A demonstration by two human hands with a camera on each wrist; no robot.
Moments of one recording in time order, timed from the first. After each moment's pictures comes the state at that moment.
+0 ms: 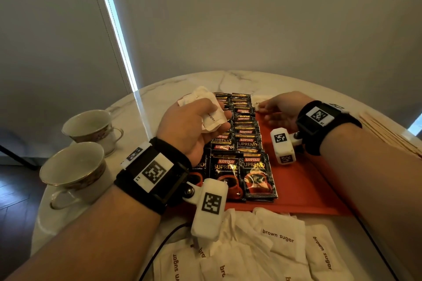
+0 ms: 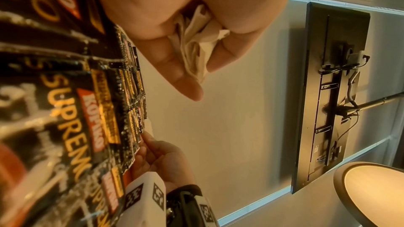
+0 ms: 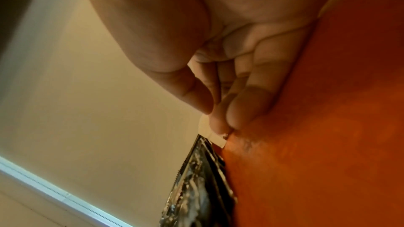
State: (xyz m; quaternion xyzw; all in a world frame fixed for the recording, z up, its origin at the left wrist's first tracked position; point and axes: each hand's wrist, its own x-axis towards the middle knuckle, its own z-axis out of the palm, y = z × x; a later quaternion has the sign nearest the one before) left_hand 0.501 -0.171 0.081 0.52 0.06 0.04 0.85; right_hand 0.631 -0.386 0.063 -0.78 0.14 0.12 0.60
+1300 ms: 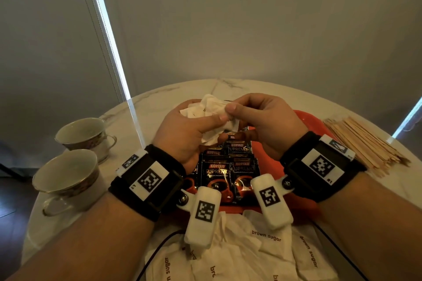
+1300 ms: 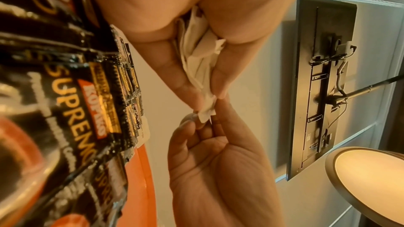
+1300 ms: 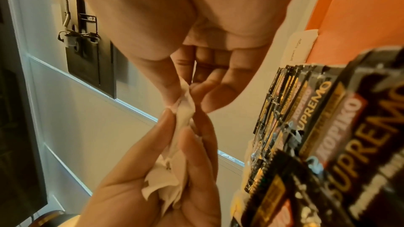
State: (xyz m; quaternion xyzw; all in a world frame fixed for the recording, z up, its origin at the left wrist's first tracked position) left_hand 0.490 -0.174 0.081 0.56 -0.03 0.02 0.83; right_hand 0.515 -0.340 0.094 -0.69 -0.12 0.03 0.71
